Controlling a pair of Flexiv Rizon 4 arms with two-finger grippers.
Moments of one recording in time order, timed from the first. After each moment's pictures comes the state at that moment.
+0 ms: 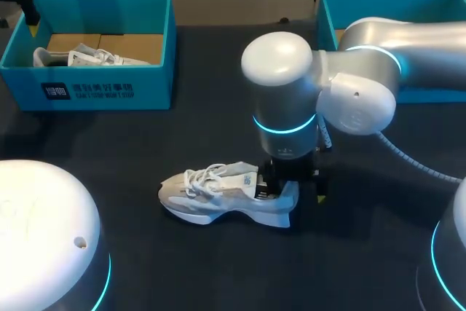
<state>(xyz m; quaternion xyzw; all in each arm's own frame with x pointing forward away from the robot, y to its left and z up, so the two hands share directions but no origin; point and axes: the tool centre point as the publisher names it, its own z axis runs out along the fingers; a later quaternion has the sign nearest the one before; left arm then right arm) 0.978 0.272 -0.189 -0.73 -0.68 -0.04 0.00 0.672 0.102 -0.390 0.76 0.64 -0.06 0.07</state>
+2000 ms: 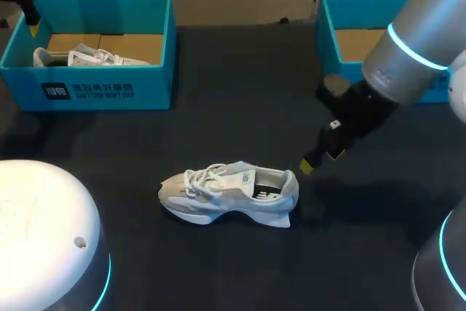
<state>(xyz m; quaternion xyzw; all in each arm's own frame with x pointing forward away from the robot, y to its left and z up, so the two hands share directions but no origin) 0.978 0.272 -0.189 -0.73 -0.68 -0.04 0.00 0.674 0.069 -0.273 0.42 0.88 0.18 -0.13</state>
